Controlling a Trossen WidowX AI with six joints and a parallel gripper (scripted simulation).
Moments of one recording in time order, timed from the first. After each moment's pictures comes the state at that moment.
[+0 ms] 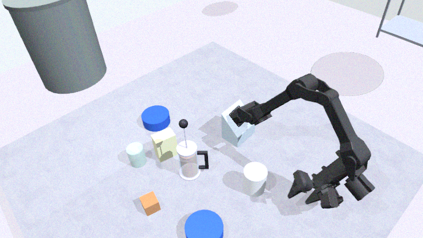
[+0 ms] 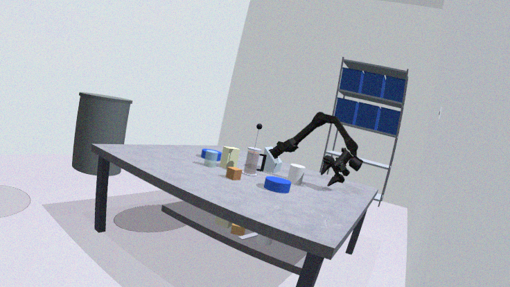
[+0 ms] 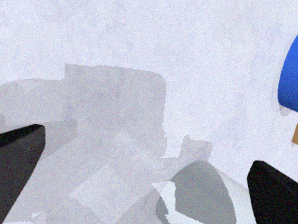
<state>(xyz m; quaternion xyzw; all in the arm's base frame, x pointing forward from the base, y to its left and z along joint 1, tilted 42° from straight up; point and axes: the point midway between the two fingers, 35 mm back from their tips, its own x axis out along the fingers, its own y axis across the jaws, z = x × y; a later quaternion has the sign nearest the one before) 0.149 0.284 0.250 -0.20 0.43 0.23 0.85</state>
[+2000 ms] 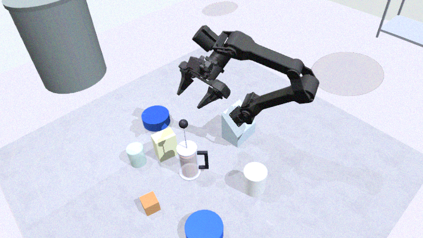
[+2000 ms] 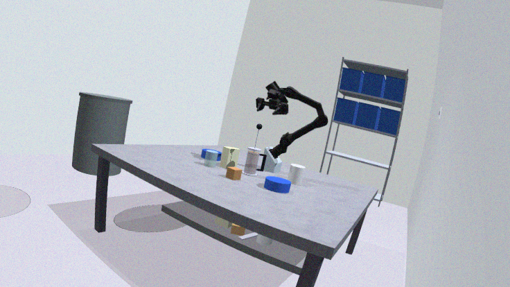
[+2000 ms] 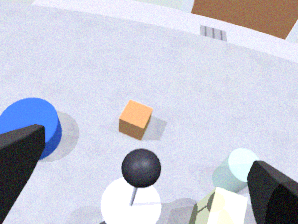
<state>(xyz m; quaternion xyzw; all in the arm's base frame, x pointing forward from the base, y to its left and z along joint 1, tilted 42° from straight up) 0.204 -0.189 0.183 0.35 0.25 0.04 0.90</state>
